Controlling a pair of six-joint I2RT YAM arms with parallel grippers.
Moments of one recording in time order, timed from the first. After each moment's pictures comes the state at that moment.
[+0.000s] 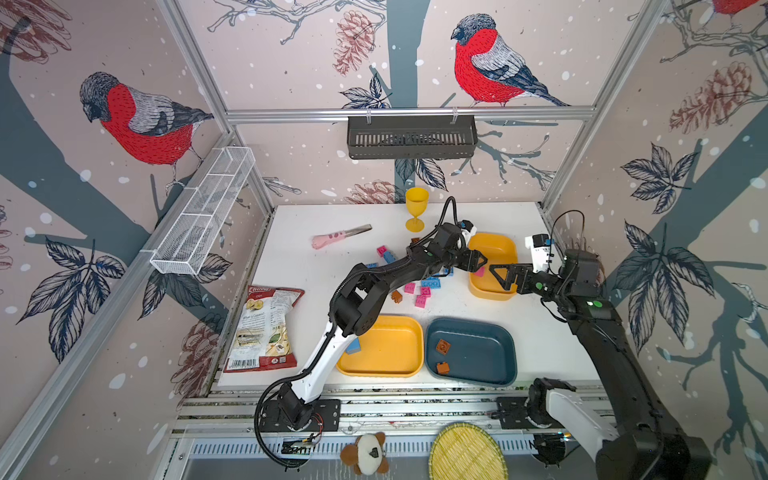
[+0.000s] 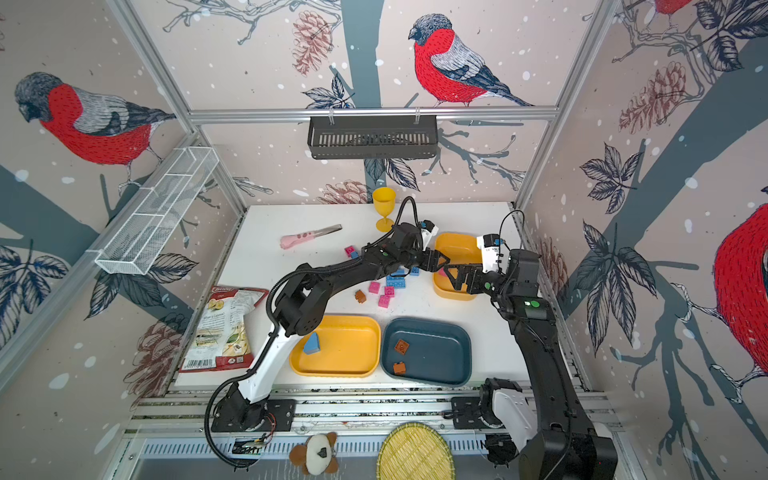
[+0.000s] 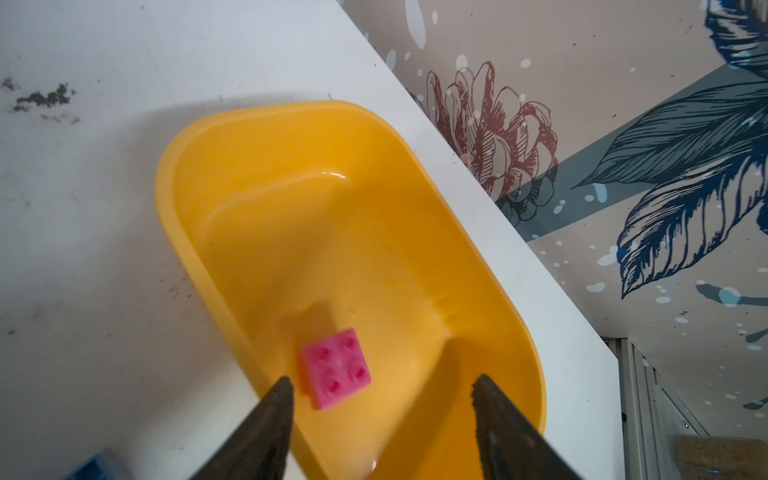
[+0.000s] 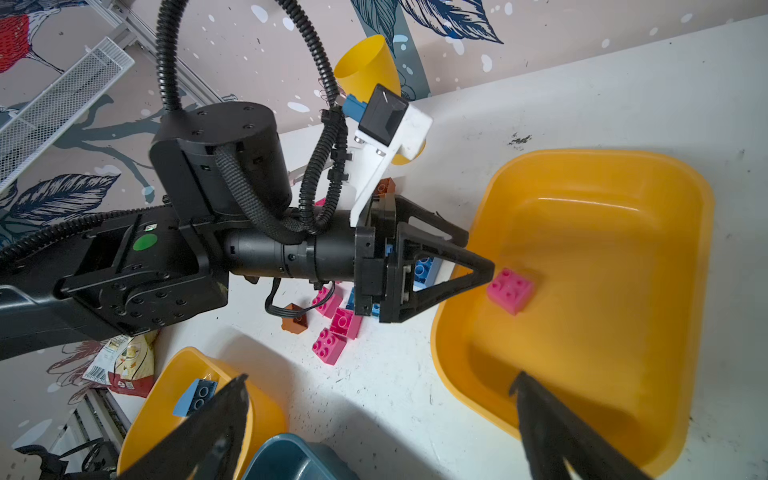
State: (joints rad) left arm -0.80 2.38 1.91 -0.03 0.42 -0.42; right arm -0.09 0.95 0.76 -0.38 -0.70 0.14
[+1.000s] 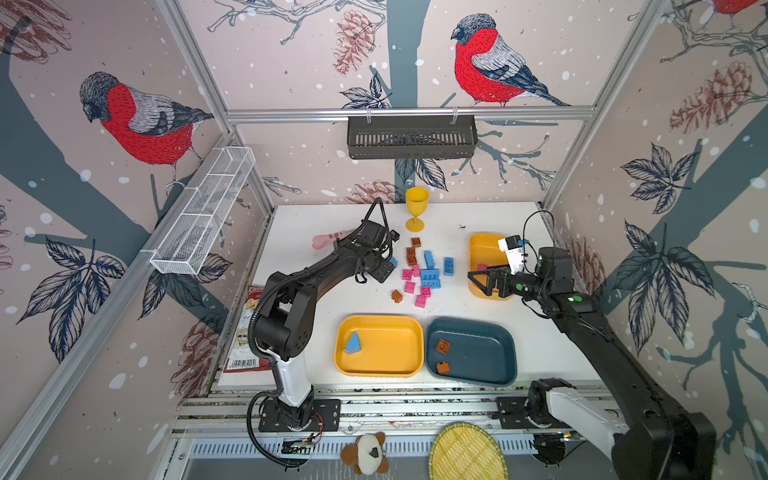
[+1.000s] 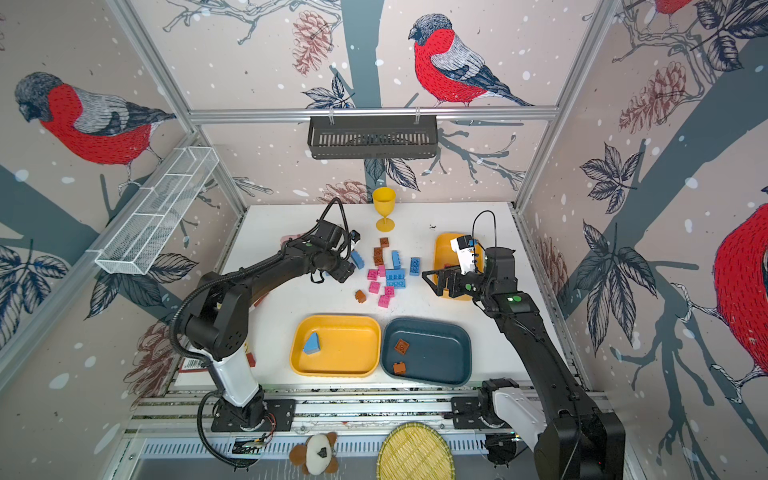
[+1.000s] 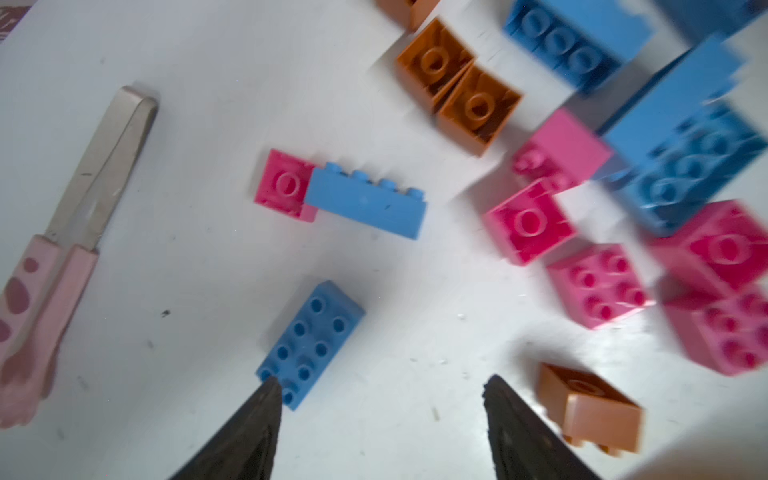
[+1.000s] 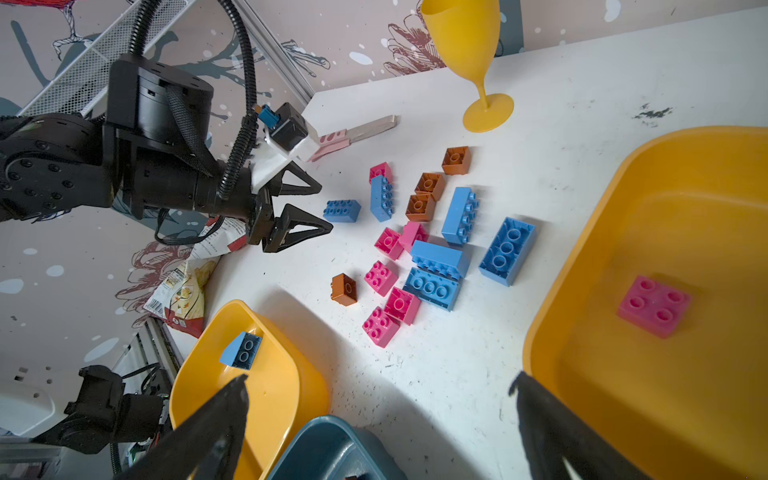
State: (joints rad) left arm -0.46 1.85 1.33 -0.53 -0.02 0.32; right arm 0.11 1.01 0.75 -0.31 -0.71 0.16
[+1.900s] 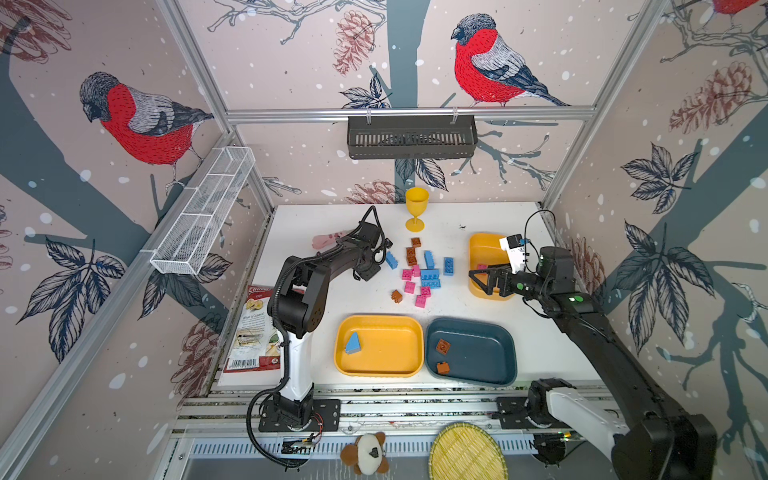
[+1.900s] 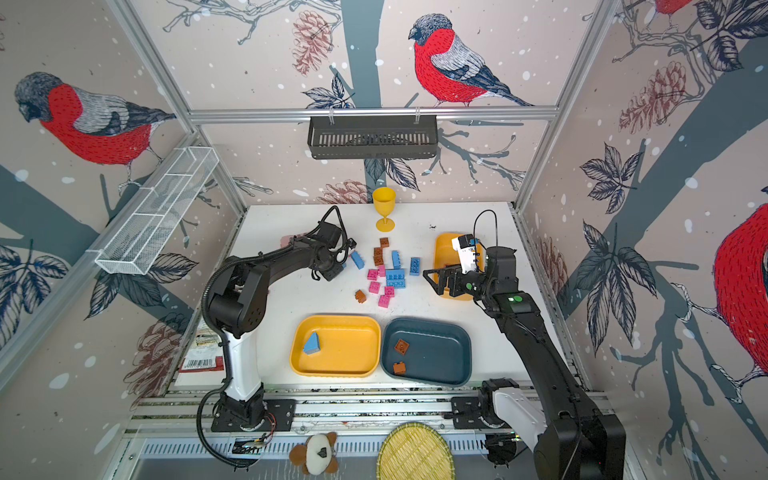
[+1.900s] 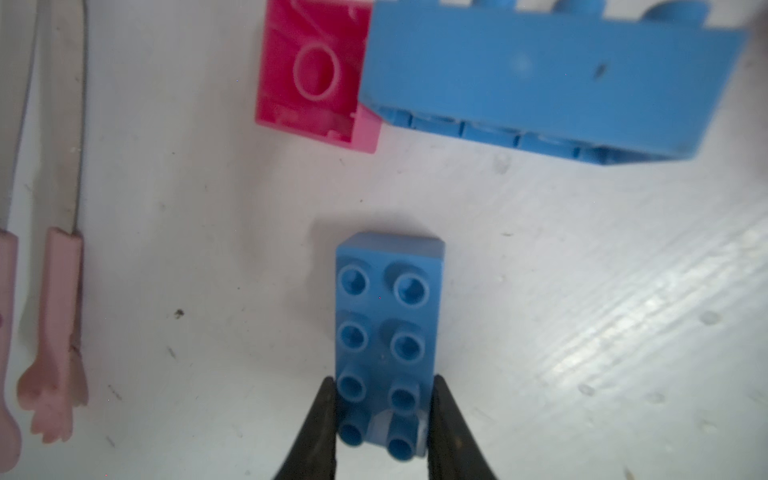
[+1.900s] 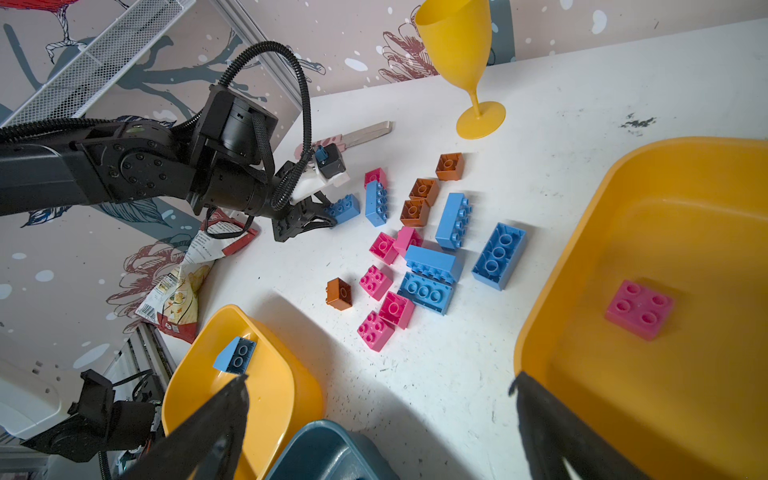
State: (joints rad) left arm -0.39 2.02 1.43 -0.60 -0.10 0.48; right arm 0.11 1.01 0.75 -0.31 -0.70 0.16
